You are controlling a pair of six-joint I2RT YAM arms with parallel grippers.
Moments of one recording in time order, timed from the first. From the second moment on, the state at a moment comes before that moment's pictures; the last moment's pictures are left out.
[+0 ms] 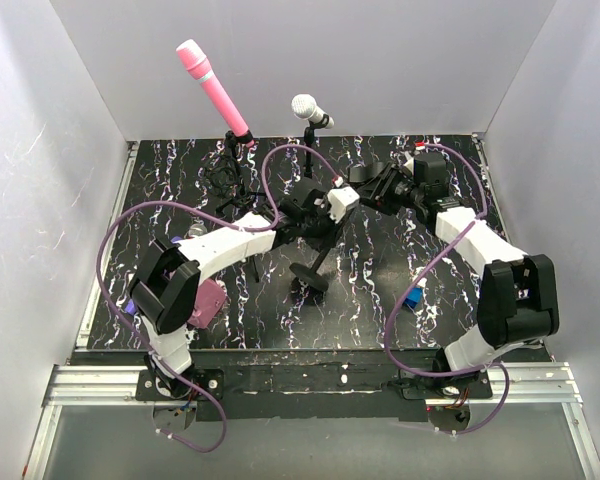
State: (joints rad) left arm -0.79 1.81 1.37 -0.33 0.24 0.13; right arm 0.25 1.56 1.09 -0.07 -0.49 0.81
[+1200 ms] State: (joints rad) left arm -0.81 1.87 1.40 -0.28 0.20 -0.09; right arm 0.30 1.55 1.15 -0.22 -0.46 0.71
